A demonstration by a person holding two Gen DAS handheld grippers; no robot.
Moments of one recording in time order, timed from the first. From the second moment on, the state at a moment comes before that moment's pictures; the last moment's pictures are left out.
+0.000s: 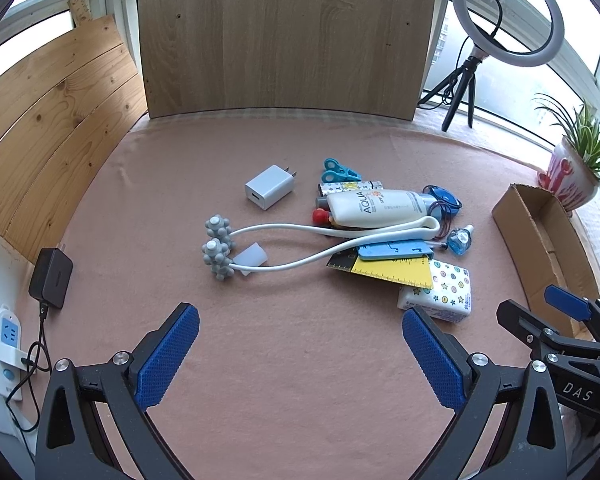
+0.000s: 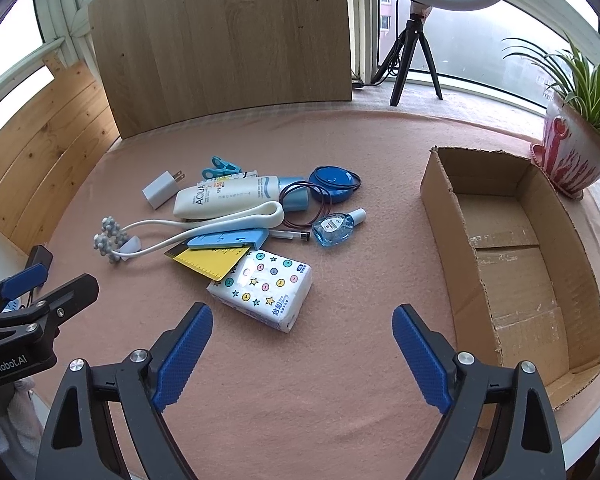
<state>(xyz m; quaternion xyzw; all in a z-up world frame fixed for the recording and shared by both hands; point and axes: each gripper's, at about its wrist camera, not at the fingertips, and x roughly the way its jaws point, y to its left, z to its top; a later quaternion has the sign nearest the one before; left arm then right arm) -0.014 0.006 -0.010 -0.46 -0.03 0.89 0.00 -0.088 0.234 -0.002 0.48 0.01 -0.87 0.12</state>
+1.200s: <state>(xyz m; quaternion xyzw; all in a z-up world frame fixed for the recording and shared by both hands) 0.006 -0.030 -0.041 -0.48 -0.09 0.87 -0.06 -0.192 0.217 -0.064 0.59 -0.05 -0.78 0.21</state>
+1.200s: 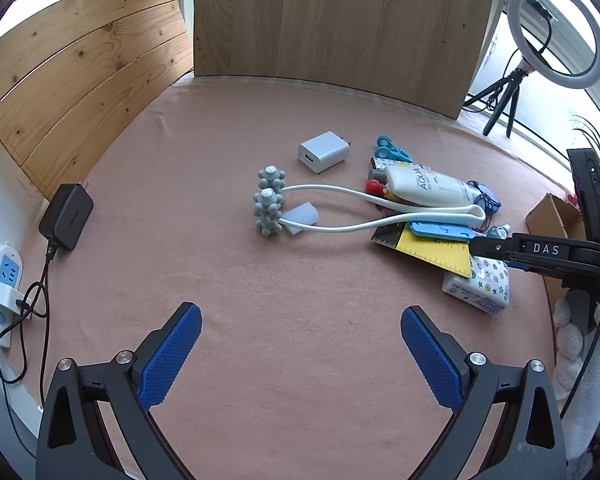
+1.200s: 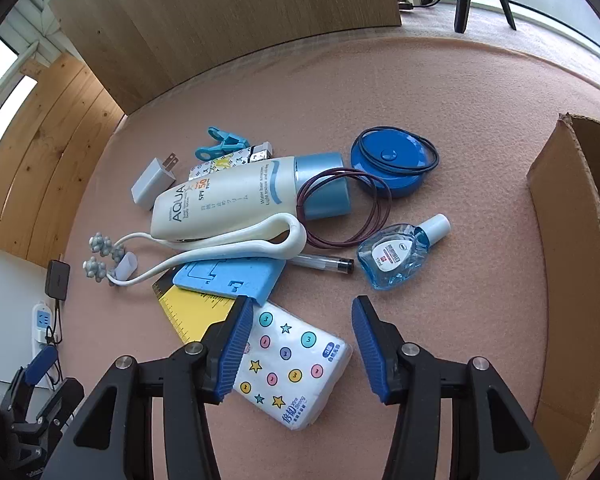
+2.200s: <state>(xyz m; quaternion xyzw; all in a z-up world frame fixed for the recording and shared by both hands) -0.006 0.016 -0.059 -0.52 -0.12 0.84 0.05 -0.147 0.219 -0.069 0.62 -0.10 -0.72 0.28</state>
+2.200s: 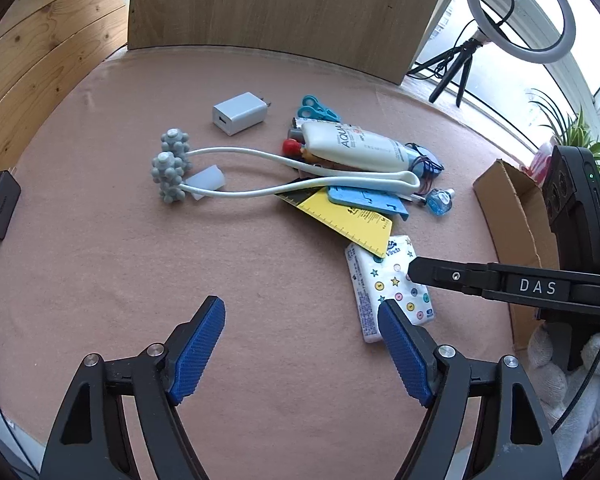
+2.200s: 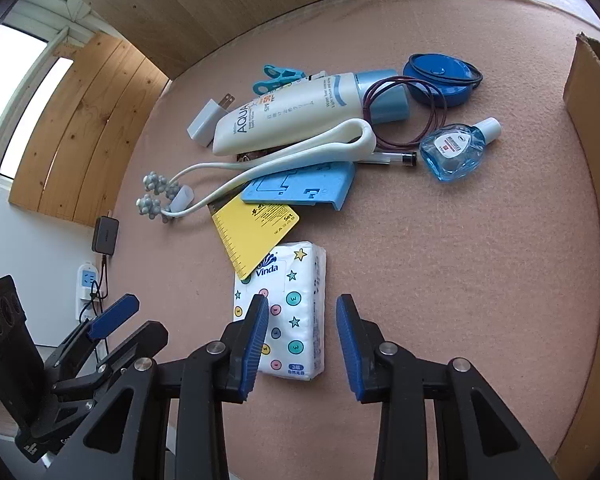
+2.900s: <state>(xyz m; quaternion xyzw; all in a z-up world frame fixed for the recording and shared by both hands) -0.033 0.053 -0.091 -0.56 -0.18 0.79 0.14 -0.147 0.213 -0.073 0.64 -0.12 -0.70 0.30</state>
